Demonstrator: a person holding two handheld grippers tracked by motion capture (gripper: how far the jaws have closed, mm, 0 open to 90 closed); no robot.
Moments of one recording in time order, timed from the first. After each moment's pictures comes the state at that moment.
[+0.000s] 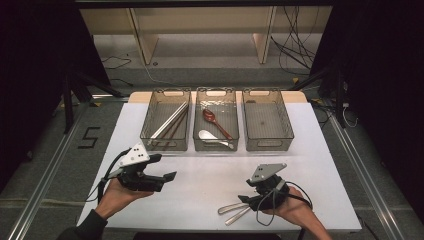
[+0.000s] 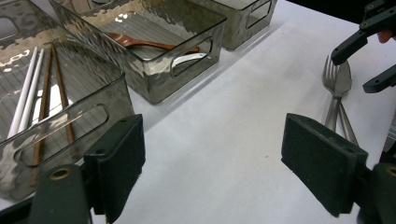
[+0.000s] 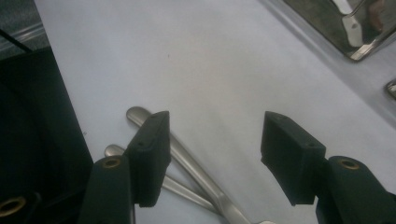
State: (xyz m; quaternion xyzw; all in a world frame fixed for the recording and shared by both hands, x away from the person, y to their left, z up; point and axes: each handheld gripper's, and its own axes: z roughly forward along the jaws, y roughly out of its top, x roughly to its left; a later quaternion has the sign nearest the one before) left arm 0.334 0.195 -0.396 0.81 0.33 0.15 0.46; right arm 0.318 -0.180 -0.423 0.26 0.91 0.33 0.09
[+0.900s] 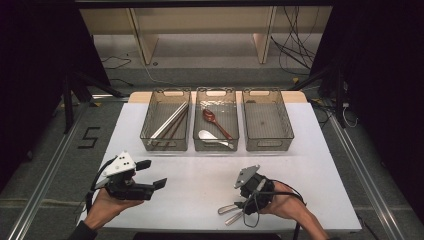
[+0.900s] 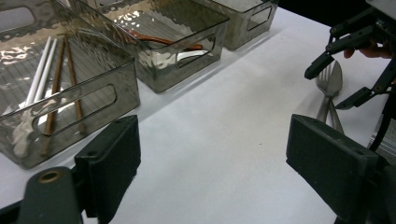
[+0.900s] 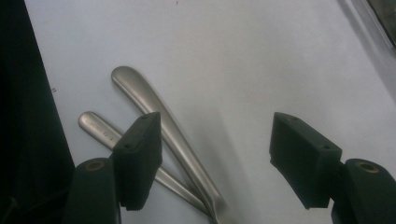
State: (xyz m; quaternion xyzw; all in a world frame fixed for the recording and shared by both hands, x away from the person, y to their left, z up) left arm 0.314 0.218 -0.400 0.79 0.35 0.15 0.48; right arm 0.330 -0.150 -0.438 0.18 0.96 0.21 0.09
